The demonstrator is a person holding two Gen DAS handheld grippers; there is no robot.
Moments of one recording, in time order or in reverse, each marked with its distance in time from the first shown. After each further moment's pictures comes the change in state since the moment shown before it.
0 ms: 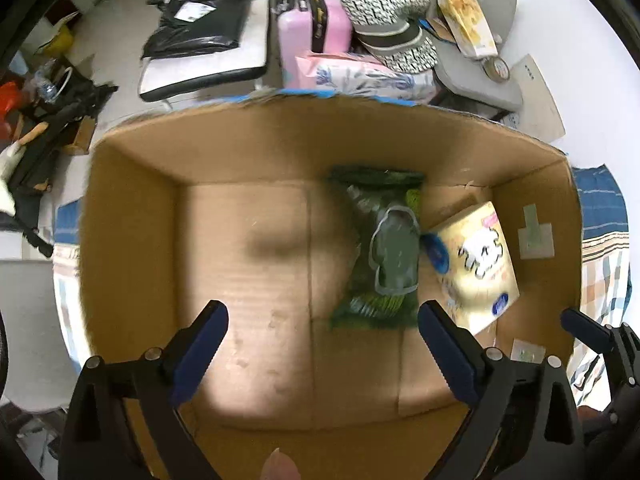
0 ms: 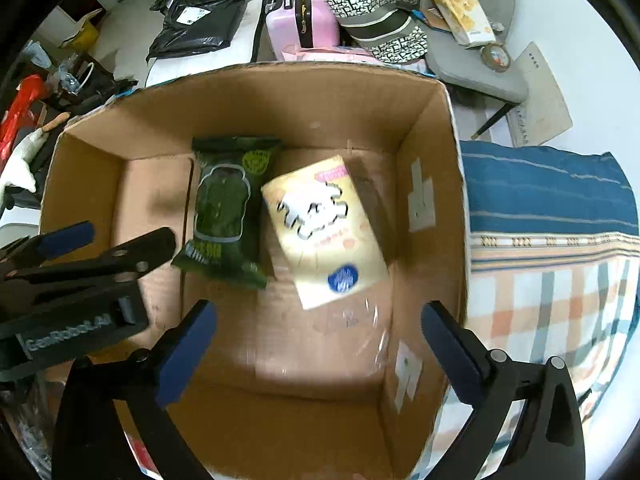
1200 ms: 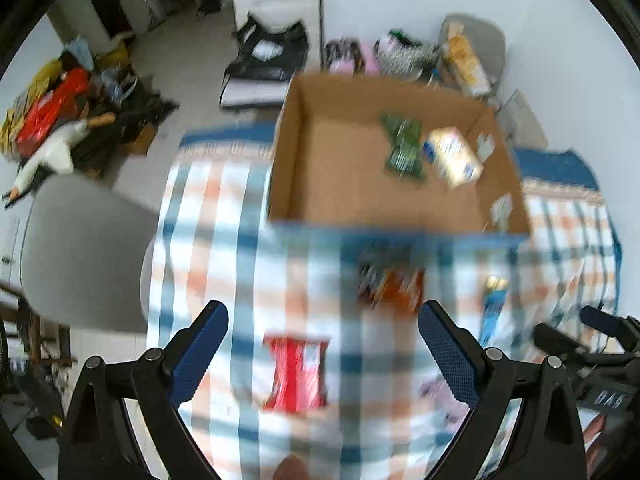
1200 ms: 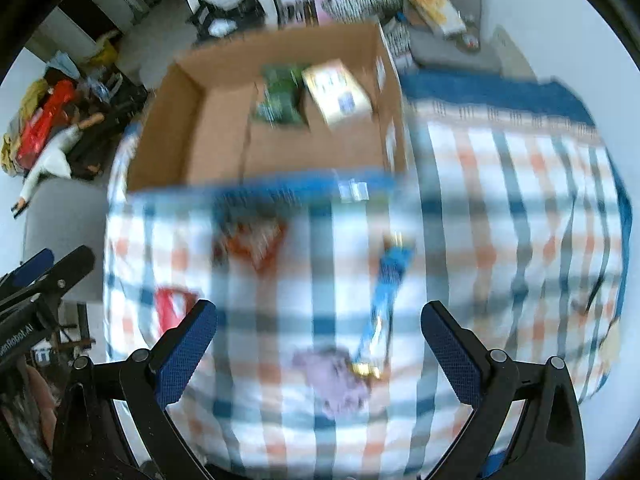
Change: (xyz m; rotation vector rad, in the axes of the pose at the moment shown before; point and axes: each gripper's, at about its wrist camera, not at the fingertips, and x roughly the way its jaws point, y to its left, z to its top) left arm -0.135 0.042 -0.249 -0.072 -0.202 0.094; right arm -0.106 -0.003 -0.236 0.035 -0.062 0.084
